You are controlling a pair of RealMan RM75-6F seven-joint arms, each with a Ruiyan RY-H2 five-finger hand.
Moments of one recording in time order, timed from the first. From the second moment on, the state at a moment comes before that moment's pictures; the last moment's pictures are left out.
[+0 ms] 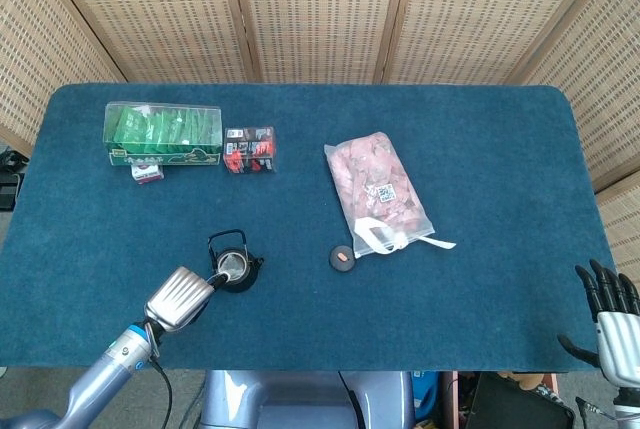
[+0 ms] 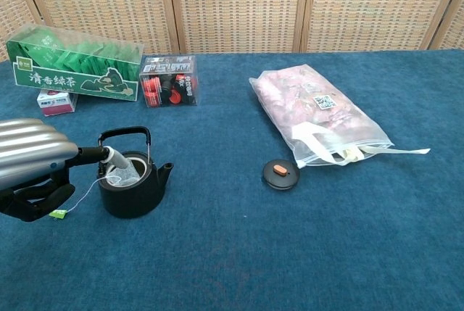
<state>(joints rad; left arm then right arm) -0.55 -1.29 0.08 -1.91 1.27 1.03 0.78 -0.04 -1.20 0.03 -1.44 -1.53 1.56 0.04</state>
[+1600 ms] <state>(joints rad) -0.57 -1.31 0.07 -1.88 1.24 1.09 0.71 -0.04 -1.20 0.03 -1.44 -1.53 1.56 0.04</state>
